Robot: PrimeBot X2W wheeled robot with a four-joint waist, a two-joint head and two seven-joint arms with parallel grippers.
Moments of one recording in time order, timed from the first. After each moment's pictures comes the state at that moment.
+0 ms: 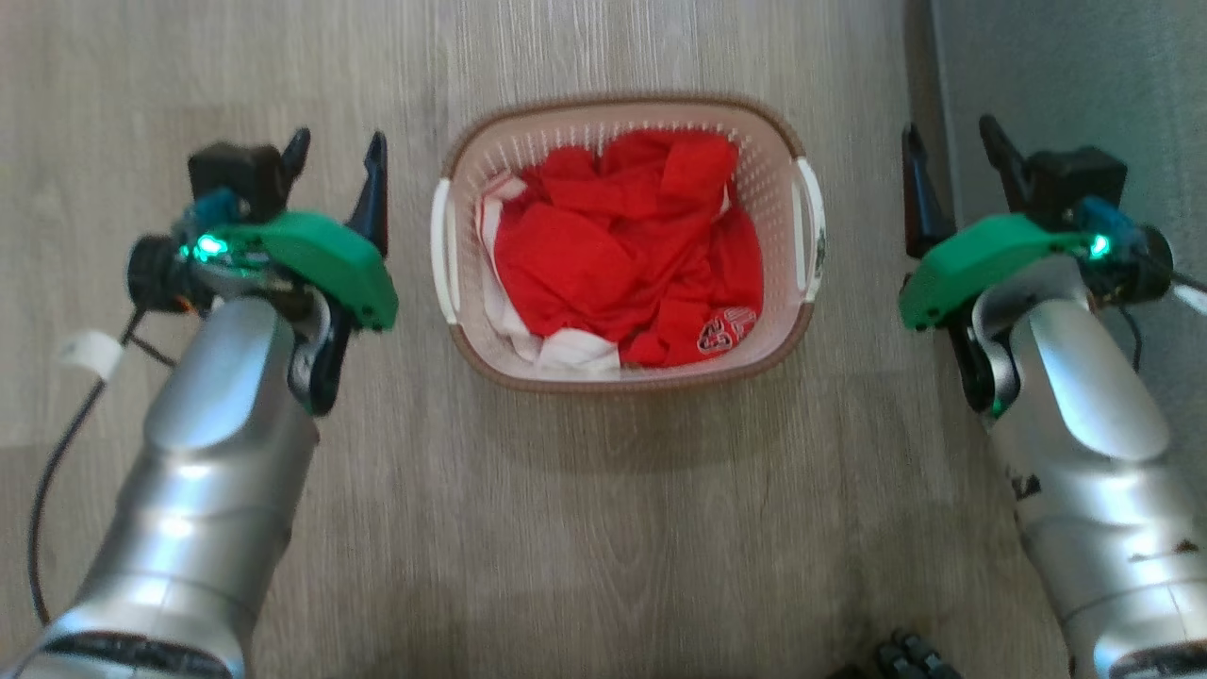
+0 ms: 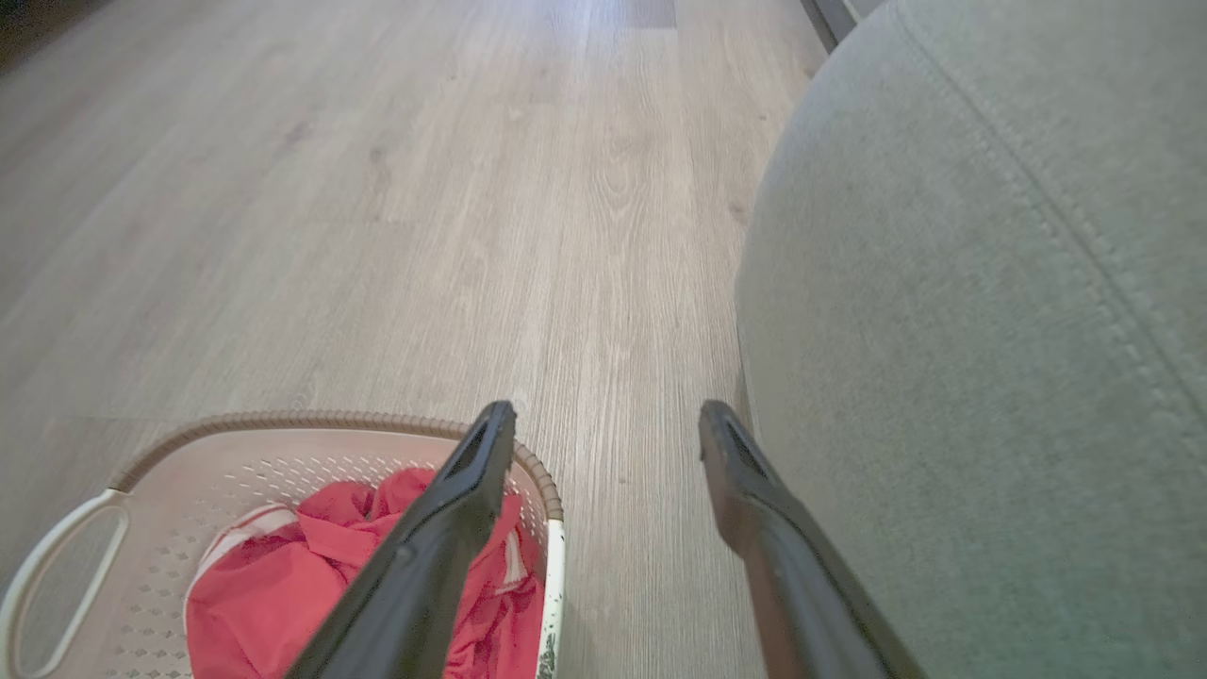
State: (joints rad) left arm -0.76 0.12 -0.34 0.85 -0.38 -0.08 -0.24; right arm -0.68 -0.10 0.12 0.69 0.21 0.13 -0.25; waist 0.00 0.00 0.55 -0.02
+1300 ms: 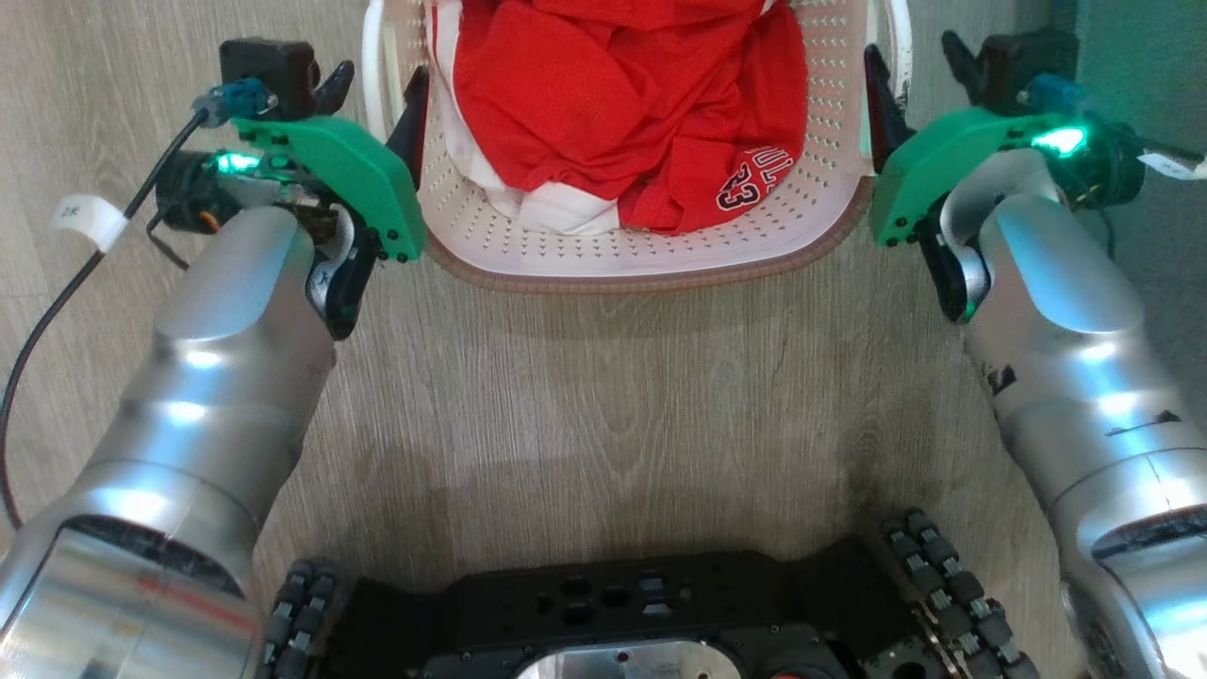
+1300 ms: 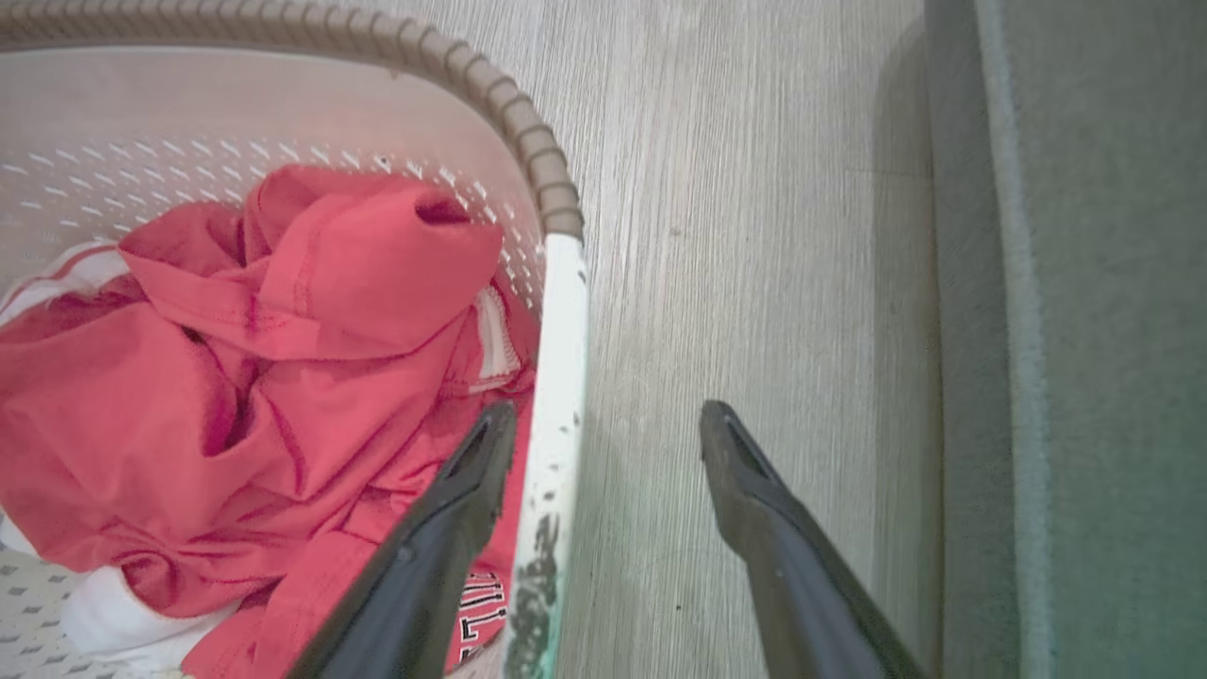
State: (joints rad) left arm -1.03 0.09 -0.65 1.11 -0.68 -0.12 -0.22; right arm -0.99 -0.07 0.23 1.05 0.24 0.13 -0.26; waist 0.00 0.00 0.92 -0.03
